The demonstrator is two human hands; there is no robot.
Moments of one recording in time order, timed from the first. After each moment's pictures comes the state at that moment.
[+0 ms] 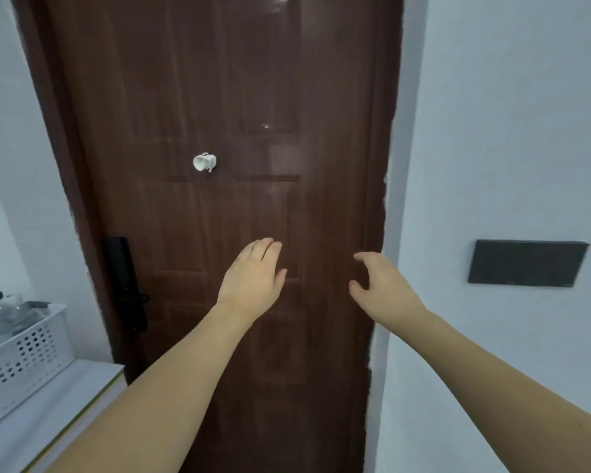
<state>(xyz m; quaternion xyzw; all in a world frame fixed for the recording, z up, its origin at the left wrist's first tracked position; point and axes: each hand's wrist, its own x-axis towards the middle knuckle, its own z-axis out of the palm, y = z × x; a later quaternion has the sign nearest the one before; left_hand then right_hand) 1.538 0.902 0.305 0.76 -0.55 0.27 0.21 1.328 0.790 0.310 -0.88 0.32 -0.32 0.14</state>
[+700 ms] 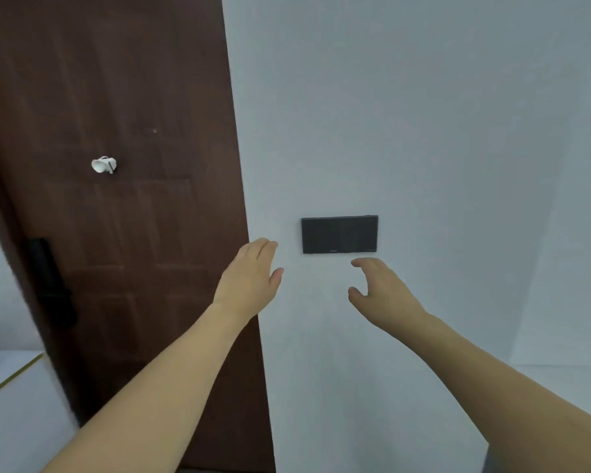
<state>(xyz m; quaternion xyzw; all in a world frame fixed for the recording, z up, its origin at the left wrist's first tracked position) 1.237 0.819 0.293 0.74 -0.58 0.25 0.22 1.008 0.715 0.284 -0.87 0.37 -0.30 0.14</state>
